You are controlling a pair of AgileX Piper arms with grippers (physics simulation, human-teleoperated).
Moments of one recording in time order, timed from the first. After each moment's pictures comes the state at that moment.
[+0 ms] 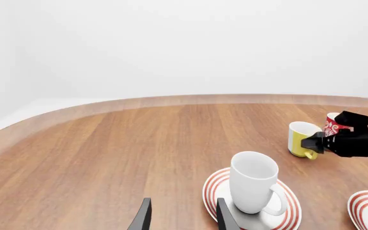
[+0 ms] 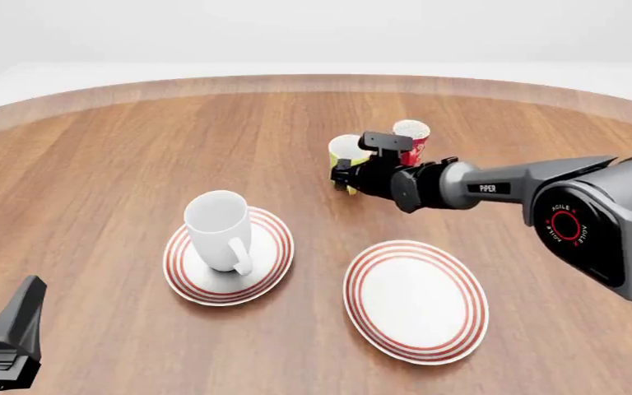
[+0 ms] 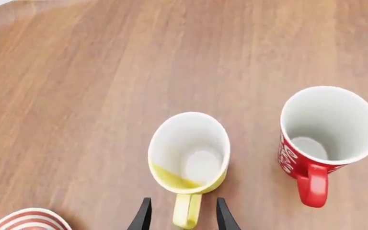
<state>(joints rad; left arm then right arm) 0.00 0.00 0.00 0.00 0.00 0.39 2.22 -1.44 -0.14 0.32</state>
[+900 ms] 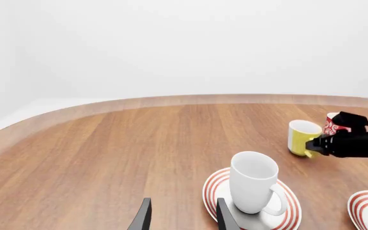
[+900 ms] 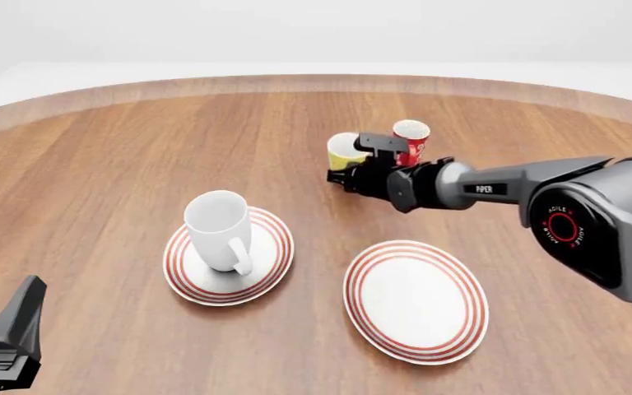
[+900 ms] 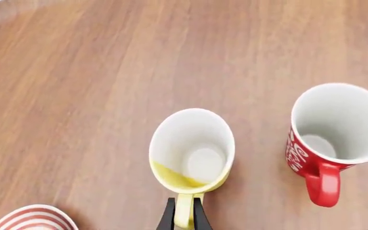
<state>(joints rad) 0.00 0.00 0.00 0.00 0.00 0.41 2.22 -1.45 -0.12 0.32</state>
